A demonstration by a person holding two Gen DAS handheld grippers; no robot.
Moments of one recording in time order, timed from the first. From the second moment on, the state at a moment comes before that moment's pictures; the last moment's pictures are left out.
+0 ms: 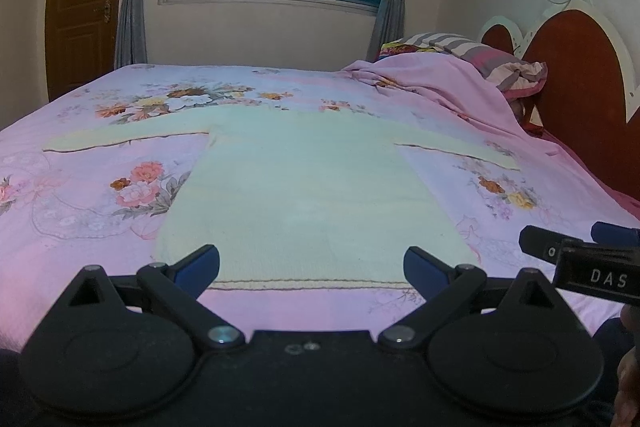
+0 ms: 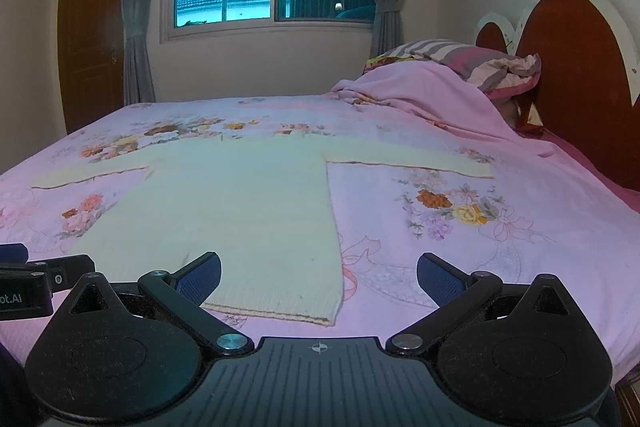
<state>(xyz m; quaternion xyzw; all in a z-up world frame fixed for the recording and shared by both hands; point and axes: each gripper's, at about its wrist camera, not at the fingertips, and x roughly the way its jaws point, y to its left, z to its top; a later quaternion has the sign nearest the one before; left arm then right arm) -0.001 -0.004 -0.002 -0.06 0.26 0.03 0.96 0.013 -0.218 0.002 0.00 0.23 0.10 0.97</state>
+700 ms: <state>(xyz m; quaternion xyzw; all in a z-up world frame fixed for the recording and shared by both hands) -0.003 -0.006 0.000 -0.06 0.25 0.04 0.96 0.013 -0.216 0.003 0.00 0.23 0.10 0.97</state>
